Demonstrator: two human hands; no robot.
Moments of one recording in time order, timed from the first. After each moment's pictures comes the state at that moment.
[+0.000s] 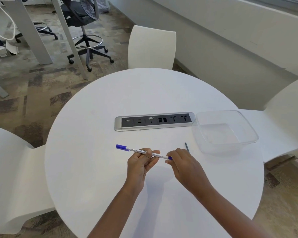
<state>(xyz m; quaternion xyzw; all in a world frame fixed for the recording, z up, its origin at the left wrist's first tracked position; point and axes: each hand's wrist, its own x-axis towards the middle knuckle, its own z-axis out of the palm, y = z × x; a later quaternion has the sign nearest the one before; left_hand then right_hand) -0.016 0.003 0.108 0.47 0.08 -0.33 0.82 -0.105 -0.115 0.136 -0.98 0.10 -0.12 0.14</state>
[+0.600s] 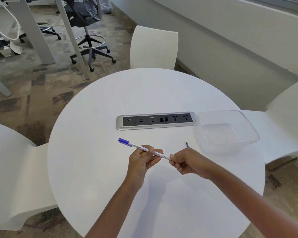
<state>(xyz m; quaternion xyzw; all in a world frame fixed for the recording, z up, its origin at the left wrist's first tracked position) -0.014 0.007 0.109 0.48 0.01 -0.34 0.81 -0.087 -0.138 0.164 -0.68 0.31 0.20 0.64</state>
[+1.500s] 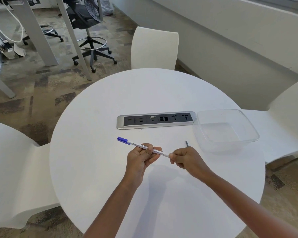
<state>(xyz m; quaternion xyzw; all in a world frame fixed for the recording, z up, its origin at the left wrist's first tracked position) -0.015 0.007 0.116 0.48 0.03 -0.34 0.81 -0.099 -0.131 0.154 -0.79 0.25 0.05 0.56</state>
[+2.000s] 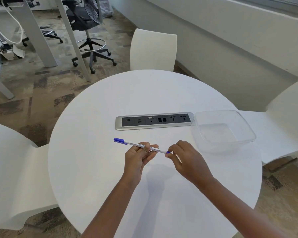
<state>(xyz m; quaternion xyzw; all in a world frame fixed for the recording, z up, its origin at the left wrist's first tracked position) -0.016 0.006 0.120 0.48 0.04 -0.31 0.82 -0.108 -0.126 0.145 -0.97 0.07 -0.16 0.17</state>
